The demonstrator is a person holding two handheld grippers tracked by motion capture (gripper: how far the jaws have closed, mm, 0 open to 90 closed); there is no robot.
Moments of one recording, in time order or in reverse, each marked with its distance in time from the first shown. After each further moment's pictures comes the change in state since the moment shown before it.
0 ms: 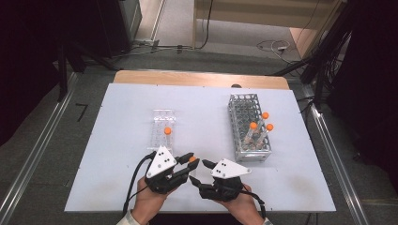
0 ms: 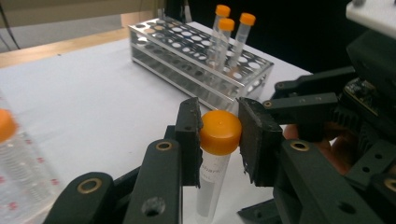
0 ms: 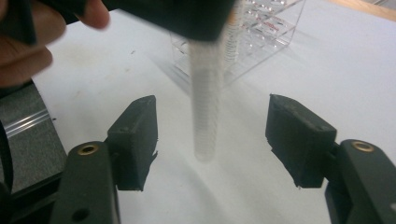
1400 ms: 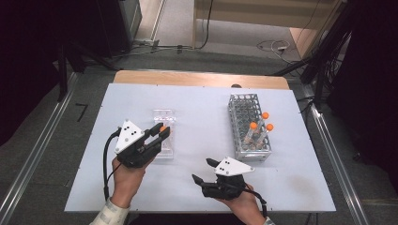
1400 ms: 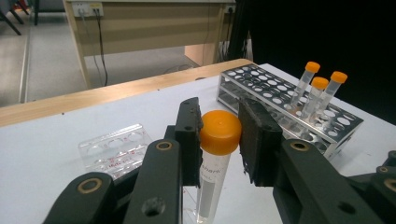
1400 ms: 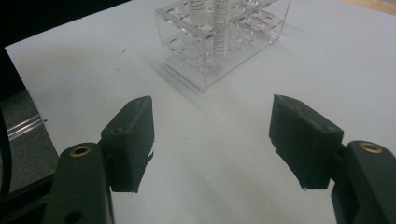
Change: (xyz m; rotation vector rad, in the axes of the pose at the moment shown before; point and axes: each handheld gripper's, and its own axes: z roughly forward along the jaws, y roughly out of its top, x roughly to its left) left arm 0.055 0.032 -0.027 -0.111 0.230 -0.035; right arm -0.006 -0.002 -0.002 0.002 -0.017 0.029
